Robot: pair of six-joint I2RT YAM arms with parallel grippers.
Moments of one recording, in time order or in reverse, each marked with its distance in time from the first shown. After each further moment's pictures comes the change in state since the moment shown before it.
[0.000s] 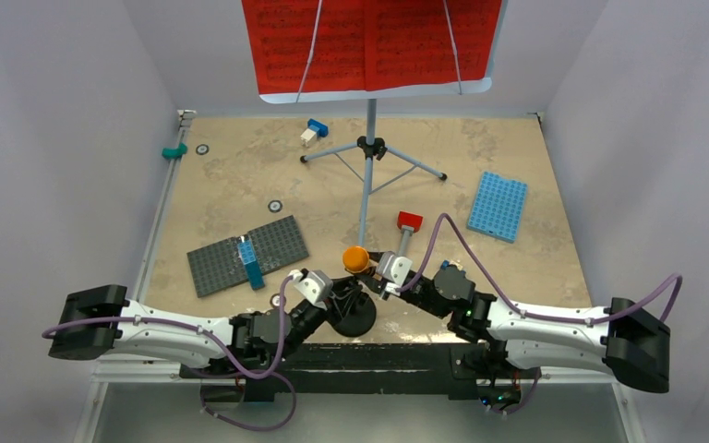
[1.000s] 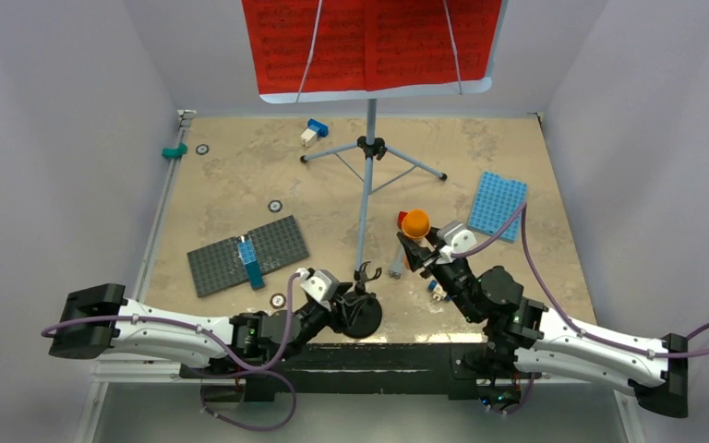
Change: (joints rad) left arm -0.003 -0.006 0.044 -0.108 -0.012 -0.105; right arm 0.001 -0.377 0.089 -0.389 0.503 0.136
